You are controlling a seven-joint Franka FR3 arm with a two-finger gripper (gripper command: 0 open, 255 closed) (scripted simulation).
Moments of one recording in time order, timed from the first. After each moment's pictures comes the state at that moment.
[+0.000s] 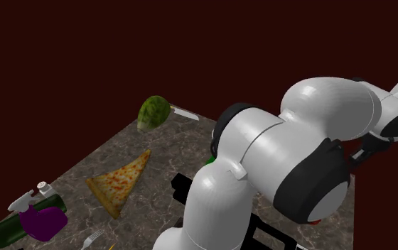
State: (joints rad) arm -0.63 0.21 -0.64 -1.77 0.14 1.98 -1.60
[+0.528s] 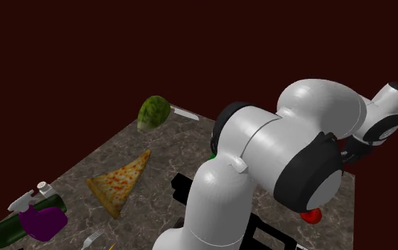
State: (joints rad) arm -0.60 0.25 -0.63 -1.82 0.18 2.04 -1.45
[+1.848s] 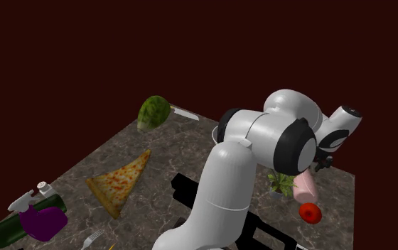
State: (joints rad) arm -0.57 0.59 -0.55 -1.72 0.45 2.13 -0.90
